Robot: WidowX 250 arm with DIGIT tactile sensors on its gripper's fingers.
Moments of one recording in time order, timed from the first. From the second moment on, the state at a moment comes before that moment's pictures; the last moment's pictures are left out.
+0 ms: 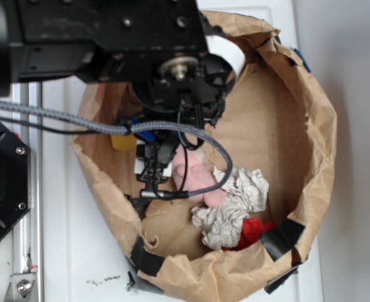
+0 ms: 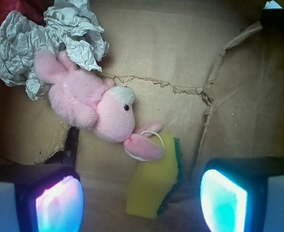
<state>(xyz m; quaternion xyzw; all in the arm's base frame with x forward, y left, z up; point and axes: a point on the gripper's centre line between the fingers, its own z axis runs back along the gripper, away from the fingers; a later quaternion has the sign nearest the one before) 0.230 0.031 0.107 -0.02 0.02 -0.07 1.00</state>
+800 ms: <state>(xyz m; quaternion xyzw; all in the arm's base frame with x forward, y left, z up) 0.221 0.036 0.054 -0.04 -0.01 -0.02 1.00</state>
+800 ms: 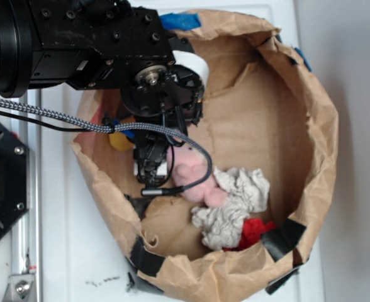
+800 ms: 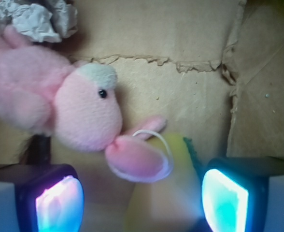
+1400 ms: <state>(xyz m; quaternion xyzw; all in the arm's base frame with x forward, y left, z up) 0.223 0.045 0.034 -0.05 0.02 -0.01 1.00</state>
